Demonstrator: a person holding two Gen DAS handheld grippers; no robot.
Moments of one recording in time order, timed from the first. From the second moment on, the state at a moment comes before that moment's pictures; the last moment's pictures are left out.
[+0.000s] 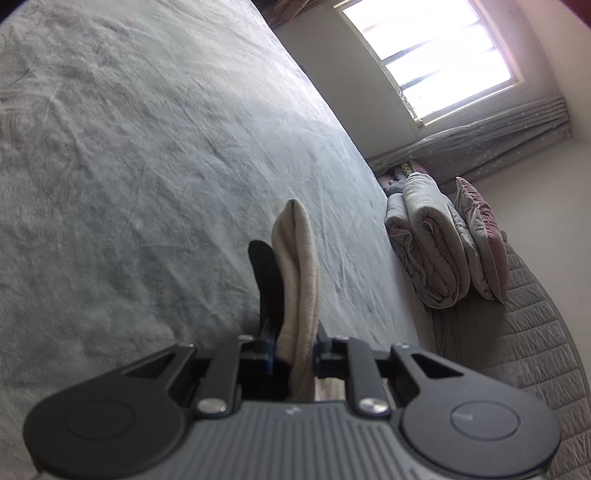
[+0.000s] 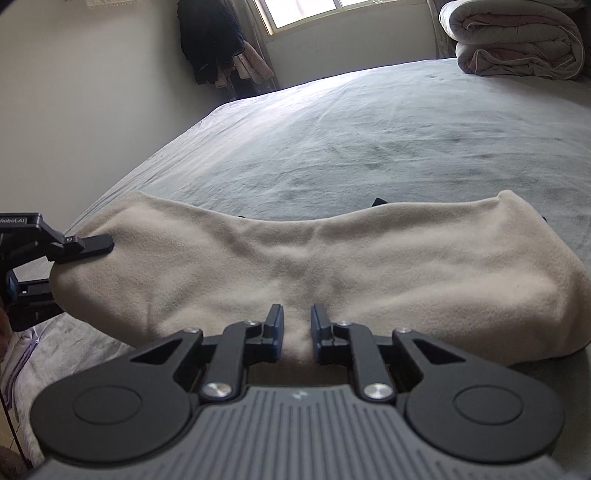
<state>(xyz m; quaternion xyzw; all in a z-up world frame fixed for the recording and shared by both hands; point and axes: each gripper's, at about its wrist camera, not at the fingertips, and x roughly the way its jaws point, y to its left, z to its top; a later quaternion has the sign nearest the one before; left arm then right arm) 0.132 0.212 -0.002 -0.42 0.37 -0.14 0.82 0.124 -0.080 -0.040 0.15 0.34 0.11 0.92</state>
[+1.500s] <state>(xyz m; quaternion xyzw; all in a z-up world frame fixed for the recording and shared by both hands) 0.135 0.055 0.018 -0.30 0.41 -0.23 0.83 0.092 -0.209 -0.003 0.48 0.34 0.02 0.81</state>
